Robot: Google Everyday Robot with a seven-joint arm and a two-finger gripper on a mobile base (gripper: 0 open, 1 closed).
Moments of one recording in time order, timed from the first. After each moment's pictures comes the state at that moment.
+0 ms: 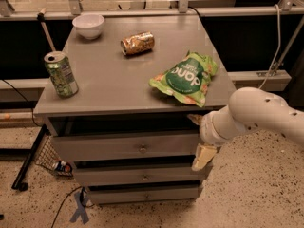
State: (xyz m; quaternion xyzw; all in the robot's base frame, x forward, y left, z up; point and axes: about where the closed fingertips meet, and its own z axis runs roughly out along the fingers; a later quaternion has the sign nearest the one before) arm 0.527 -0.136 0.672 -0.70 0.67 0.05 0.26
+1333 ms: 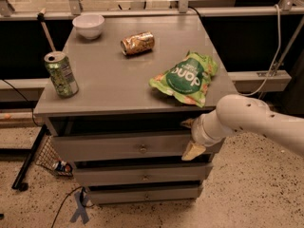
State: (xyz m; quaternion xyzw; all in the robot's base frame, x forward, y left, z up) arm 0.557 -0.123 0.635 -0.70 0.67 0.03 0.27
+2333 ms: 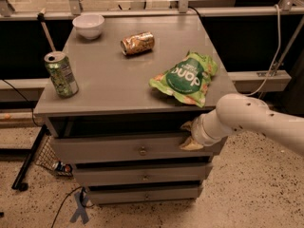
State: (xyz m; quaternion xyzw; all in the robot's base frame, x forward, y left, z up) arm 0.557 -0.122 0.633 -0.70 0.67 0.04 0.27
